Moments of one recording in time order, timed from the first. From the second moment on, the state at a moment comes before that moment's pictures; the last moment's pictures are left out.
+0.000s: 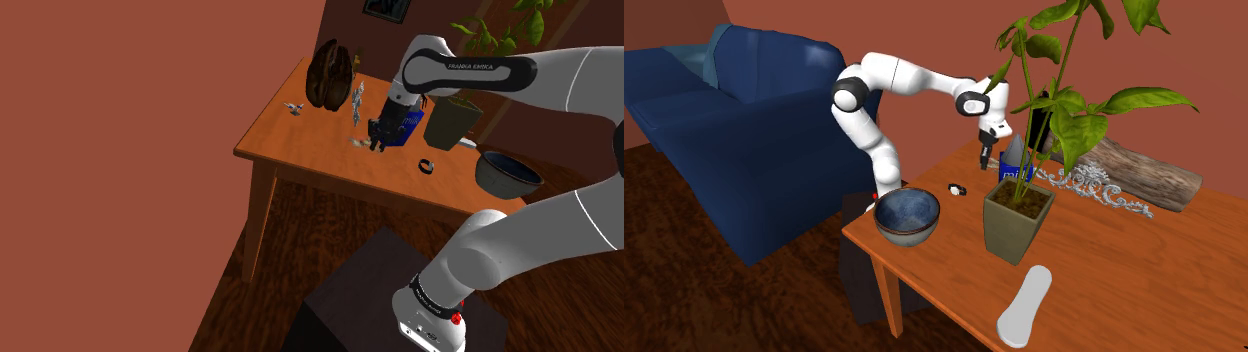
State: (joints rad) arm -0.03 -0.47 -0.30 -2.34 -0.10 1.88 0.34
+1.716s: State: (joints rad) arm -0.02 -0.21 -0.36 -2.16 -0.07 1.94 0.26
